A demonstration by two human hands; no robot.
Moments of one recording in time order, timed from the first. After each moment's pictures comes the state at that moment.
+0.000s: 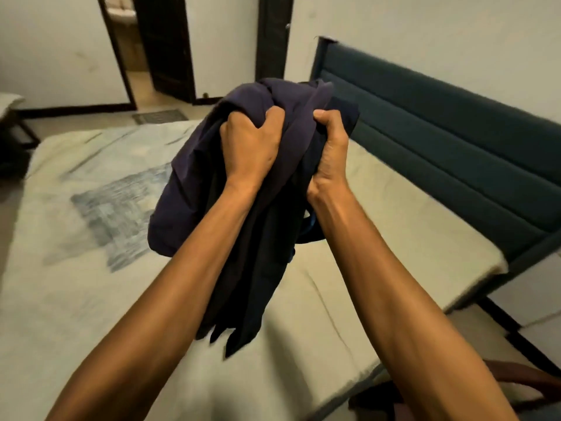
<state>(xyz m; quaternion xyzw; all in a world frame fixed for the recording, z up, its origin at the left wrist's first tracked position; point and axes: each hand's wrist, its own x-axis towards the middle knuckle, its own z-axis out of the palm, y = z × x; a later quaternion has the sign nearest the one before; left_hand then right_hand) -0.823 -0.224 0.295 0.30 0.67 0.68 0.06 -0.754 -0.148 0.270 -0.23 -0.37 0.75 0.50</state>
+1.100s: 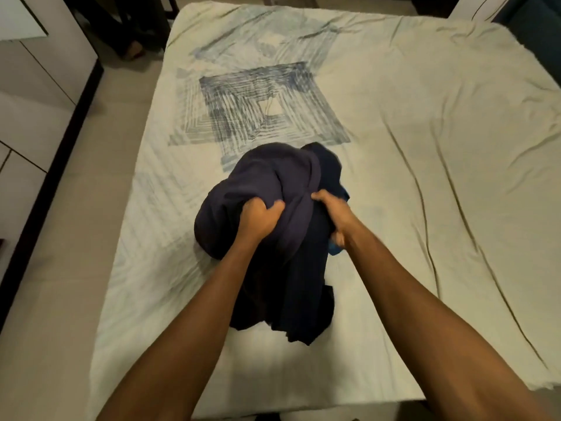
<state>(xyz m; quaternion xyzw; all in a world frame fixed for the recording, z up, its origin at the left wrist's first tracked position) -1.013 -0.363 -0.068 0.13 0.85 0.46 0.23 -0.922 -0.220 -0.054 -0.47 -0.49 0.73 0.02</state>
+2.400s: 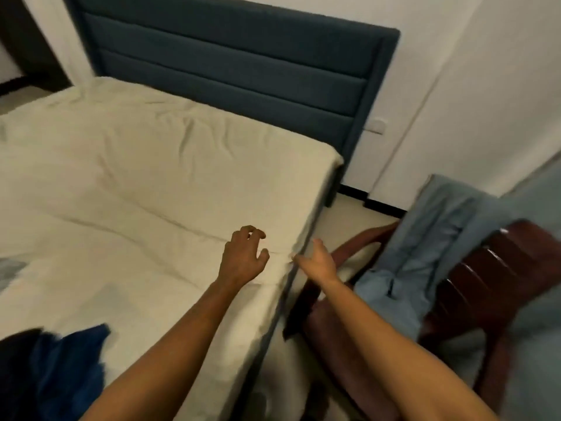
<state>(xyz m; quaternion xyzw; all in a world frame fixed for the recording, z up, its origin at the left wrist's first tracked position) -0.527 -0.087 -0.014 0.78 0.57 0.18 0.19 -0.332 -0.123 -0.008 -0.78 -0.48 0.35 0.22</state>
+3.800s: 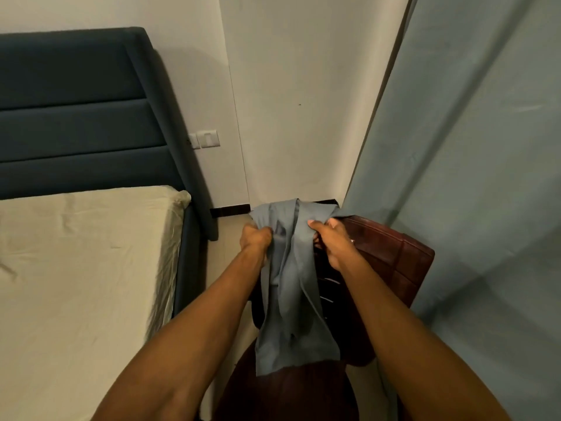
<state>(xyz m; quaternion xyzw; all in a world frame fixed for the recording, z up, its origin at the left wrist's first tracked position) 0.083 0.079 -0.039 0.51 0.58 0.20 0.60 0.191 -0.049 -0.014 -0.68 -0.10 0.38 0.62</state>
